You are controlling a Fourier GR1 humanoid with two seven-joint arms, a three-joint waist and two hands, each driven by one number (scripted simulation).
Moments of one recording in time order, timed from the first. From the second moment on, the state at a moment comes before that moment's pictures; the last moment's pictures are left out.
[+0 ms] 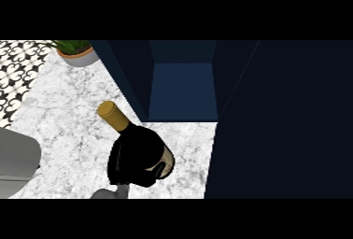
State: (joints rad) left arm -0.06 0.00 -0.33 -1.25 0.57 0.11 -0.47; right arm -0.07 -0.04 0.07 -2.44 -0.13 0.15 0.57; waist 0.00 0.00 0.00
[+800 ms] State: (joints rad) left arm -0.25 0.00 -0.46 -1.02 0.80 0.26 -0.61; right arm -0.12 -0.05 0.04 -2.43 -0.16 0.14 0.61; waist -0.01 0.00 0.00
